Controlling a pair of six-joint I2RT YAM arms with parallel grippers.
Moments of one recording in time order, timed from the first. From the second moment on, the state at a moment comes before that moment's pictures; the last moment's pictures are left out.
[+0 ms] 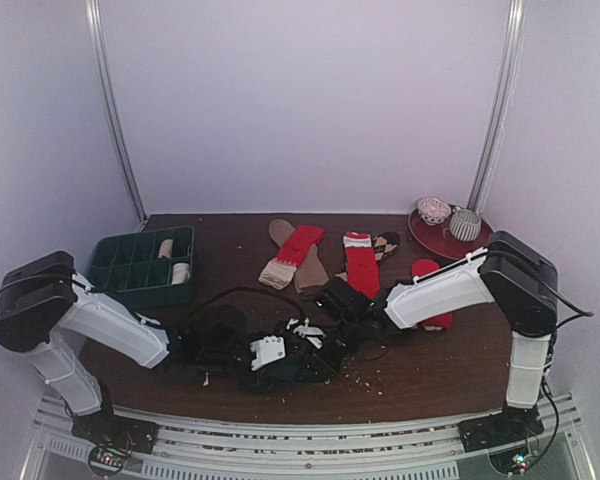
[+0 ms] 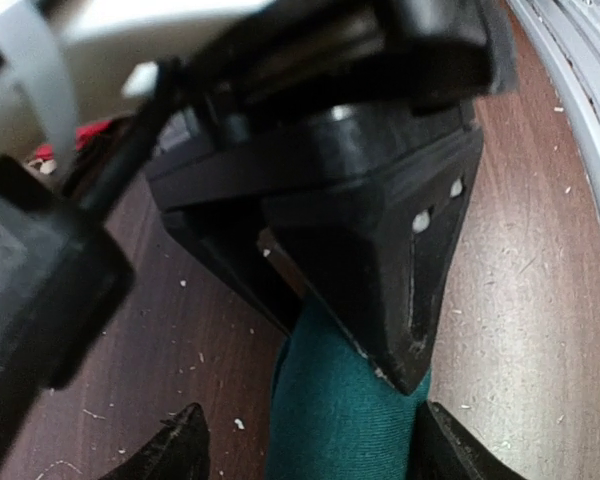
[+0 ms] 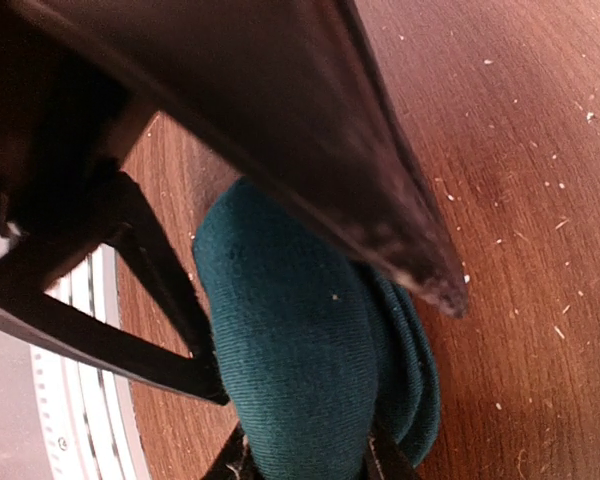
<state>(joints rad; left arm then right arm) -1.06 1.62 0.55 0.42 0.14 0.42 0.99 1.96 1.09 -0.18 -0.55 -0.03</state>
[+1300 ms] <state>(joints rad) -0.97 1.58 0.55 0.33 0.05 0.23 0.92 1.67 0.94 -0.17 -0.38 0.09</state>
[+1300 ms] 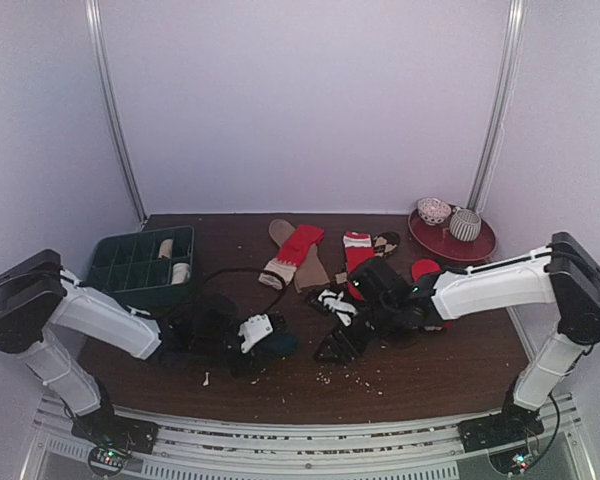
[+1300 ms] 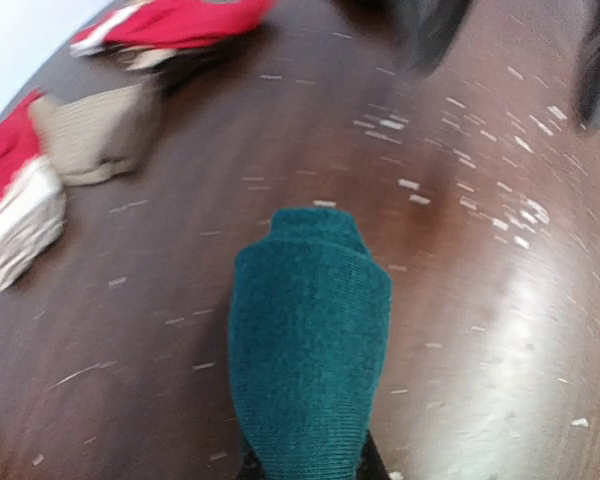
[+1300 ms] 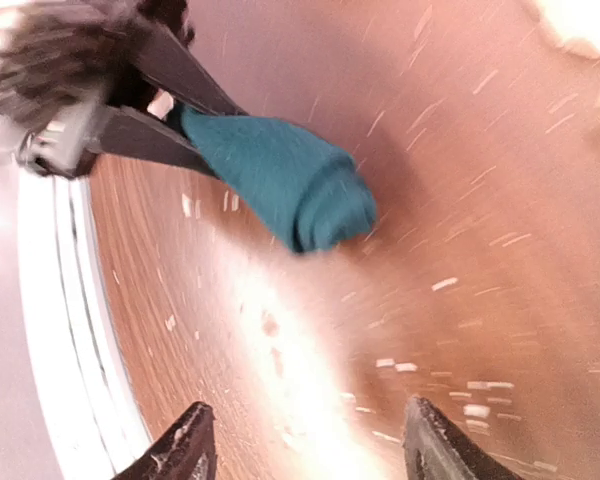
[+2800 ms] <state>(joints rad) -0.31 1.48 0.83 -0.17 -0.72 -0.21 0.77 1.42 0.78 -0.04 -0.47 0.13</state>
